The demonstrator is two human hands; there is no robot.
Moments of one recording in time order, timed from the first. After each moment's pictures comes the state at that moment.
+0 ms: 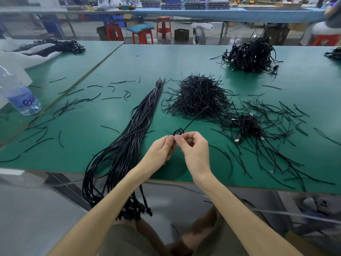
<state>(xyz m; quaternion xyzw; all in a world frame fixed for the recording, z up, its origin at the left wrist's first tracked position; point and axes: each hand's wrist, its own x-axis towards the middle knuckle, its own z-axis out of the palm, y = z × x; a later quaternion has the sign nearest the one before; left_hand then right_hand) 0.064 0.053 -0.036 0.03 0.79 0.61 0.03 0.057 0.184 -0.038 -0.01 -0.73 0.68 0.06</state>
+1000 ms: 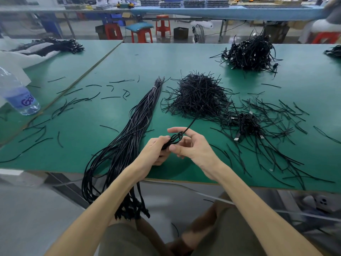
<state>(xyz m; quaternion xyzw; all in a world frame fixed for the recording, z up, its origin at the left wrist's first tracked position) 0.063 0.044 -0.035 -0.02 0.72 0.69 0.08 0.046 0.213 -0.026 0.18 -0.68 0.69 -0.15</state>
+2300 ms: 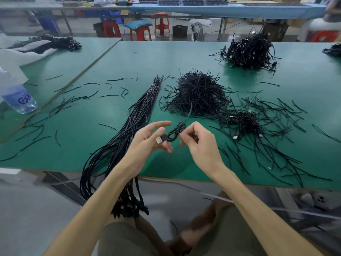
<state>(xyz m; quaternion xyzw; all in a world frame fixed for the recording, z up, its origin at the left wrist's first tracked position) 0.072 0.033 -0.016 0.06 0.69 0.72 0.00 0.059 0.216 -0.013 0.17 -0.80 0.57 0.08</state>
